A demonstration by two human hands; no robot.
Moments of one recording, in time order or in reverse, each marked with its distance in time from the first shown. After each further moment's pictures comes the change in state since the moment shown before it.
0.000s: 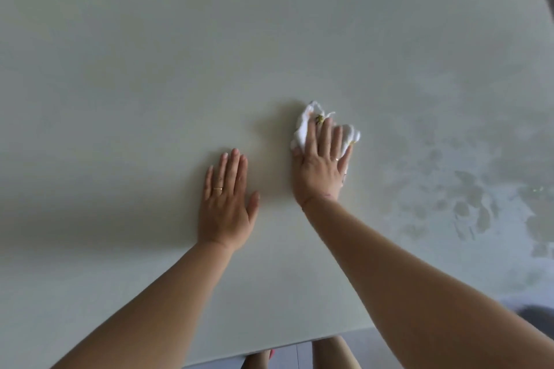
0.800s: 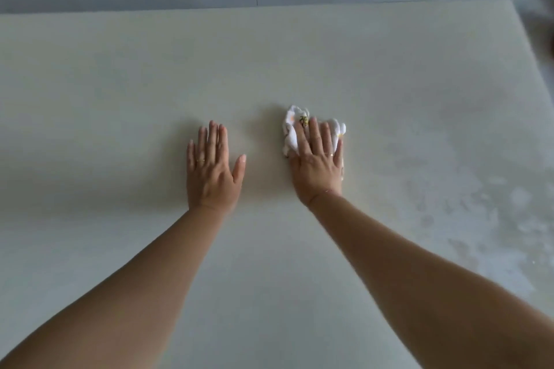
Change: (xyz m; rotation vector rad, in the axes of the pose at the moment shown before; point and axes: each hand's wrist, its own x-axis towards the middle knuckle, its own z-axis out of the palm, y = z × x) left_hand 0.157 0.003 -0.025 -0.132 0.164 -0.166; right_hand 0.125 0.010 -0.025 -0.033 -0.071 -0.146
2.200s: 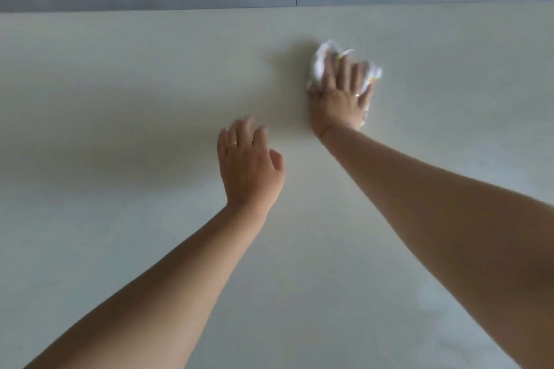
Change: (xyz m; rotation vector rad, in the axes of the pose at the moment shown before) left_hand 0.057 0.017 -0.018 0.031 0.069 -0.110; right_hand 0.151 -0.063 -0.011 0.001 0.019 0.025
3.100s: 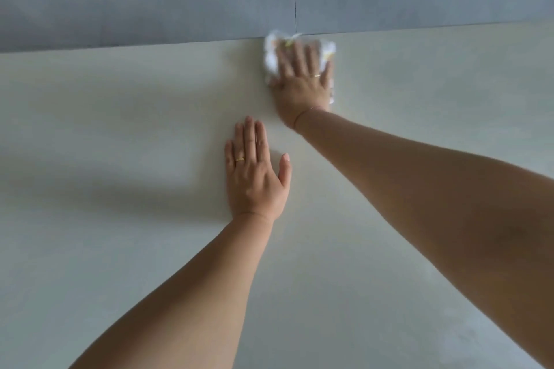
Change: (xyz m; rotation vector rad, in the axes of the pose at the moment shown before) left_hand 0.056 -0.007 0.033 0.003 -0.076 -0.016; right_hand 0.080 -0.068 0.004 -0.059 -0.058 -0.211
